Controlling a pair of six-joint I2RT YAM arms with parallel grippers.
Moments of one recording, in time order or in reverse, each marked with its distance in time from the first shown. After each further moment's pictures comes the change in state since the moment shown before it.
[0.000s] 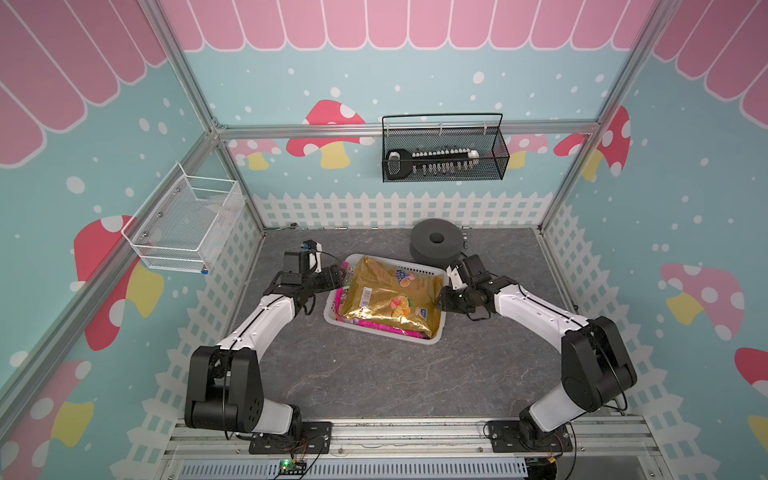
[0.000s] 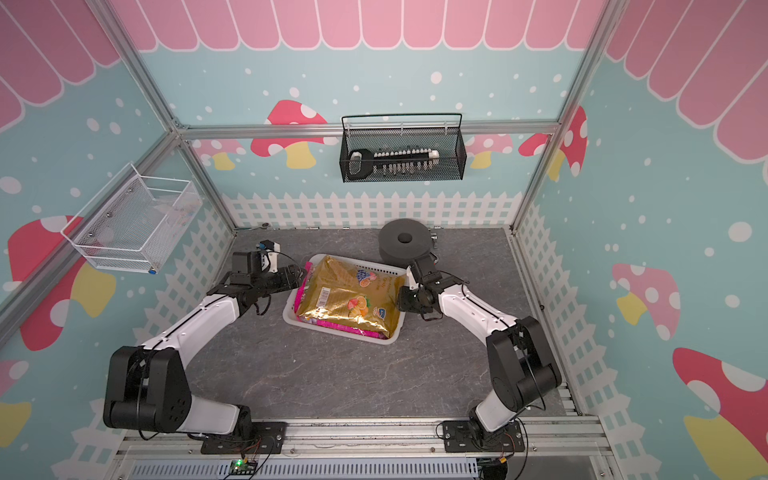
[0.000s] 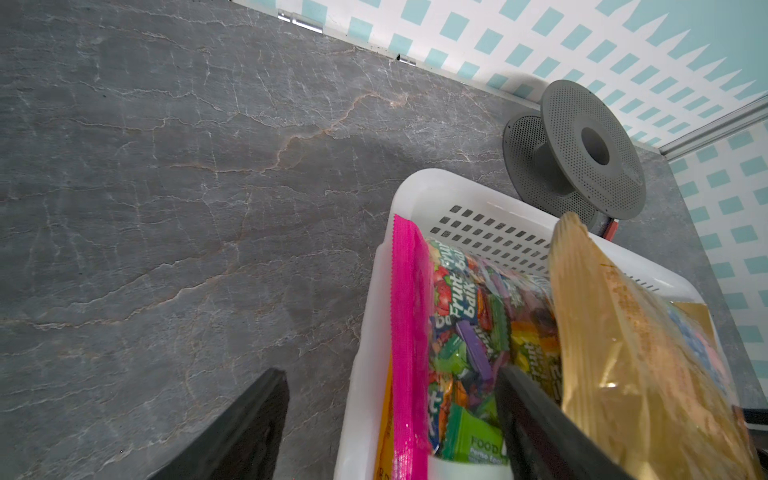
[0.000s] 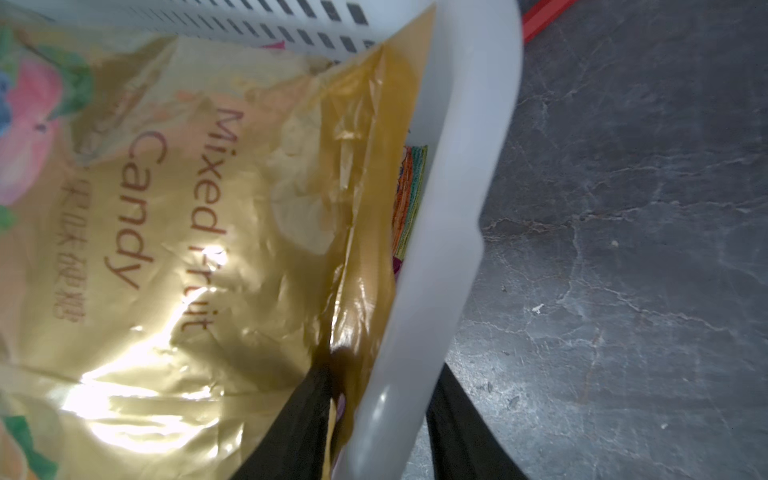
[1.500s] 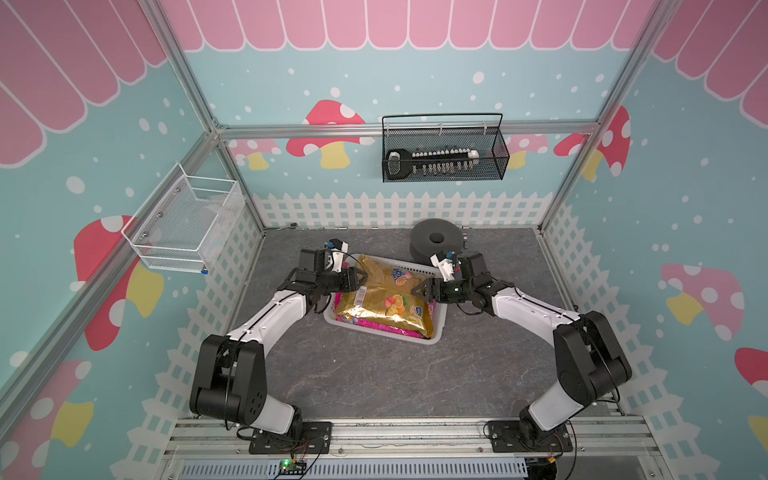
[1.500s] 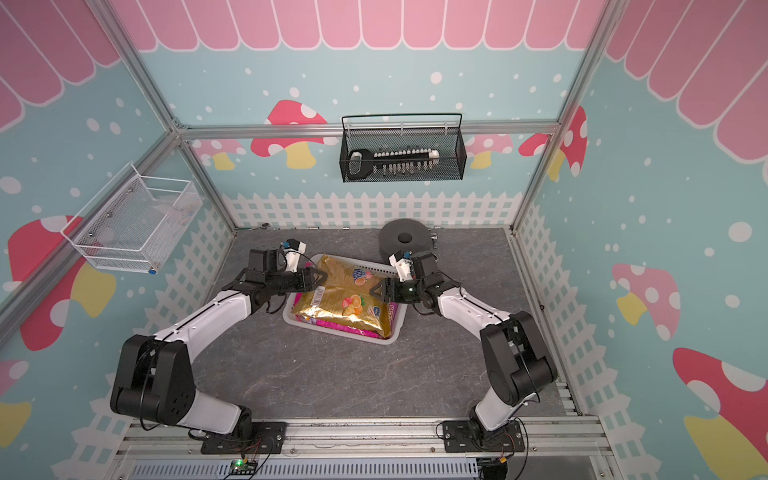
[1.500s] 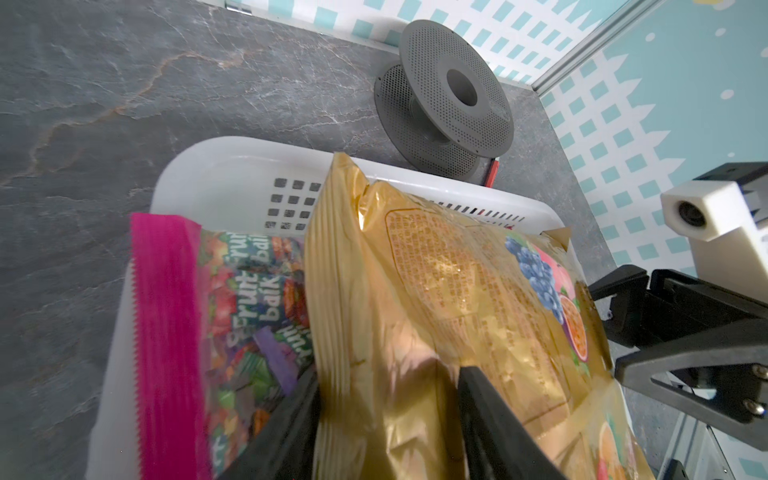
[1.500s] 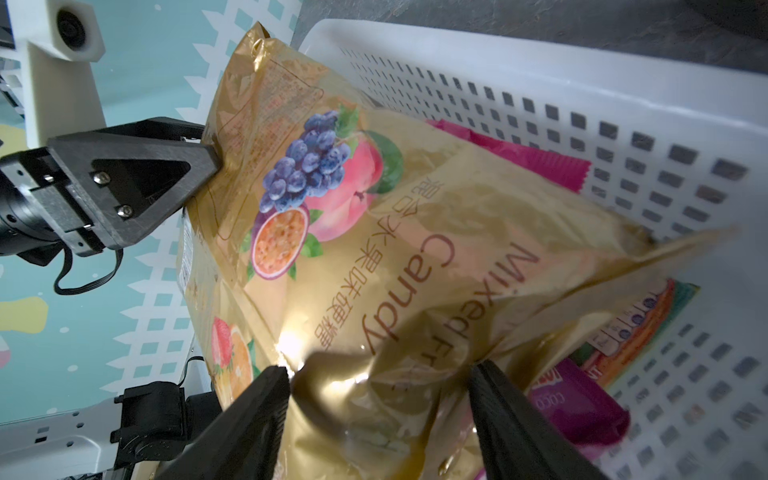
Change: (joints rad) left arm -0.103 0.043 0.032 0.037 0.229 0.023; right arm -0.009 0.019 -0.057 0.412 -0.403 0.005
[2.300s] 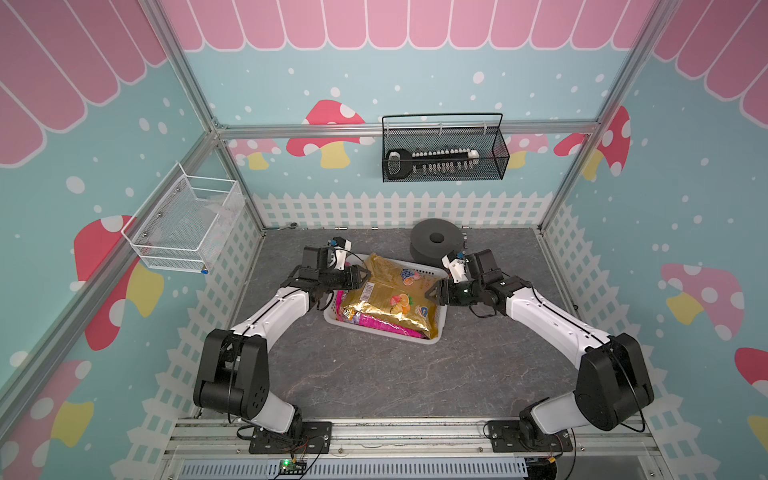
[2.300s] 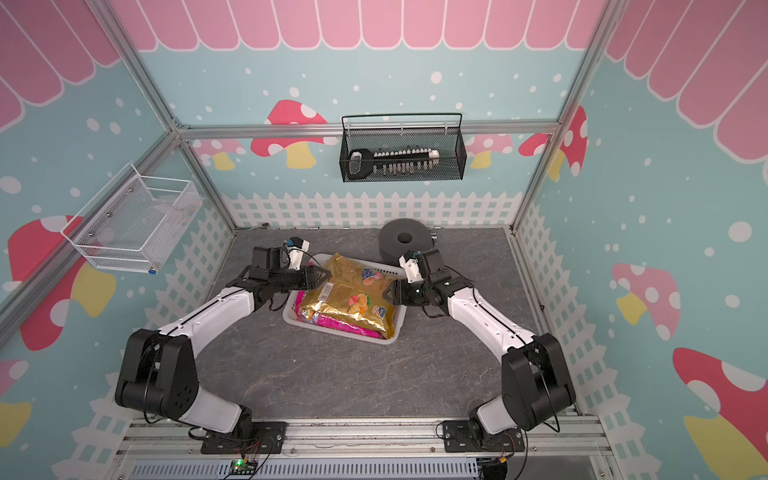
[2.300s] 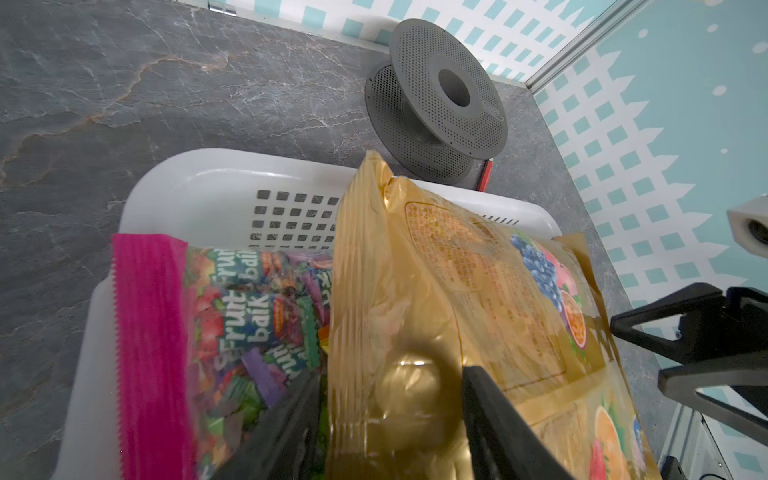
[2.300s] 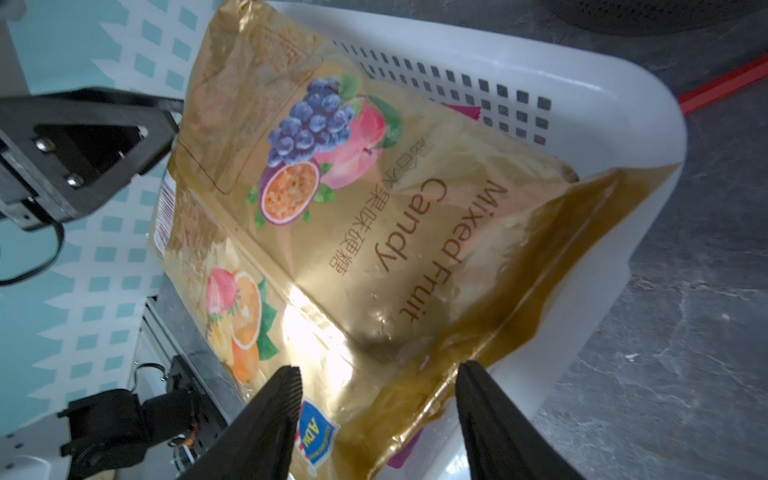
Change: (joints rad) left arm -0.018 0.047 0.036 0.007 0.025 0.001; right arm -0.008 -0.138 0.053 -0.324 0.182 -0.056
